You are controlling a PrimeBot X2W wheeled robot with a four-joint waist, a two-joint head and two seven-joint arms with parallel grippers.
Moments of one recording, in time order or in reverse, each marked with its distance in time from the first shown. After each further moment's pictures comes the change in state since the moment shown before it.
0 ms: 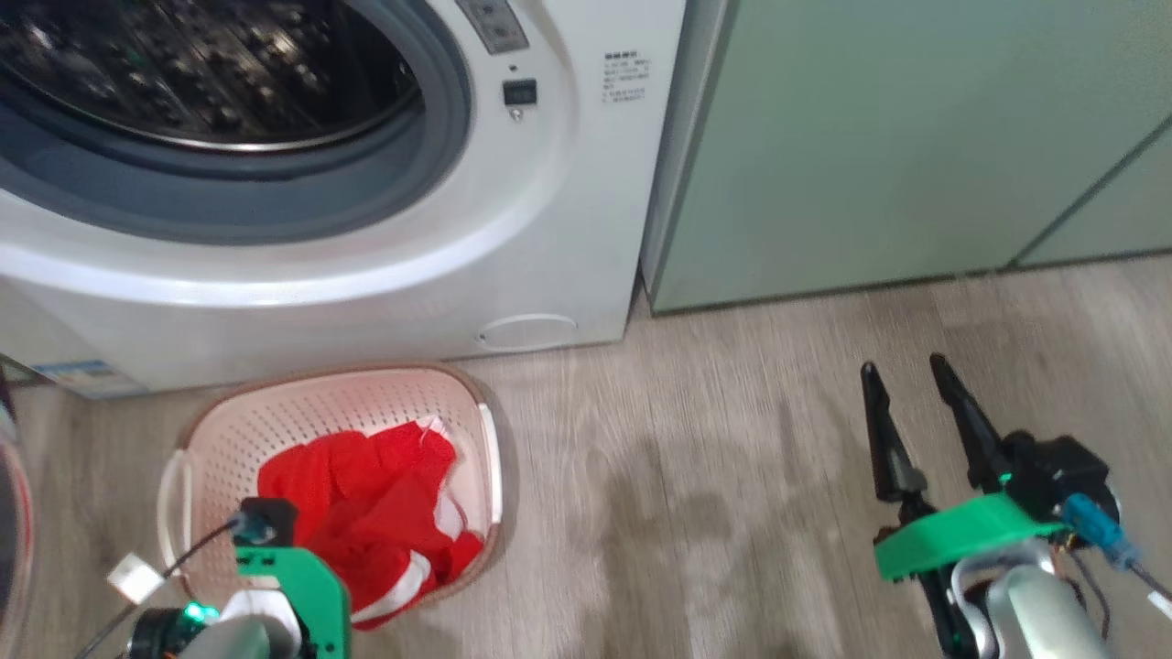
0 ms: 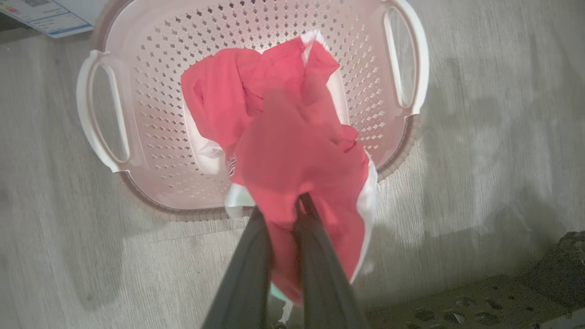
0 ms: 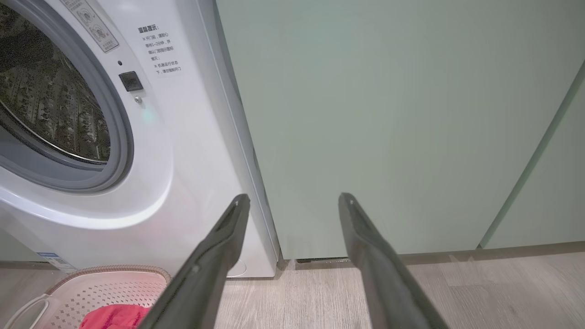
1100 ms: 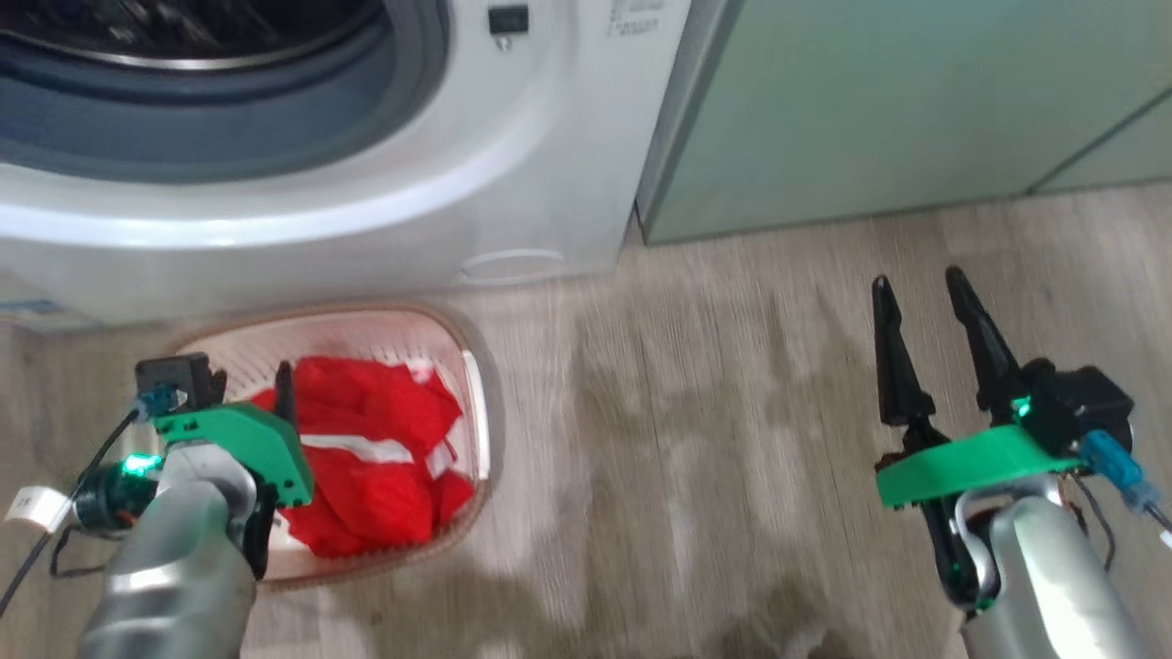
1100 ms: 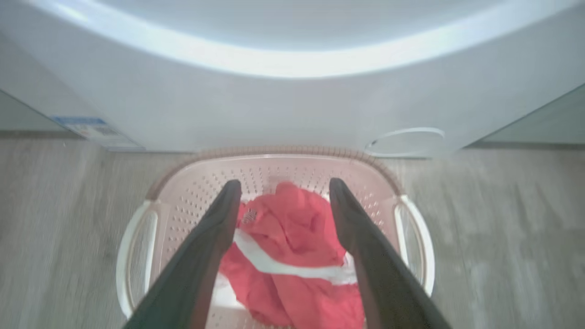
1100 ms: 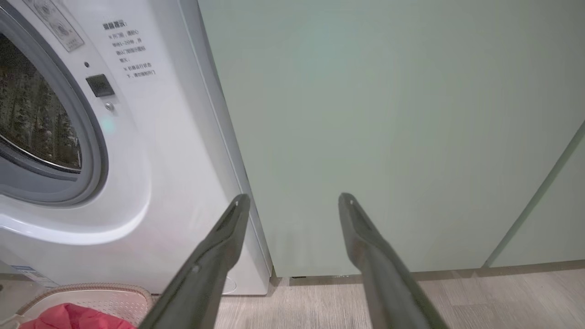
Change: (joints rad) left arm -0.184 0.039 0.078 -0.061 -0.095 0.062 -0.221; right arm -0.121 0.019 -0.026 -0.027 -0.018 0.000 0.000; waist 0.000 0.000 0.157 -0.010
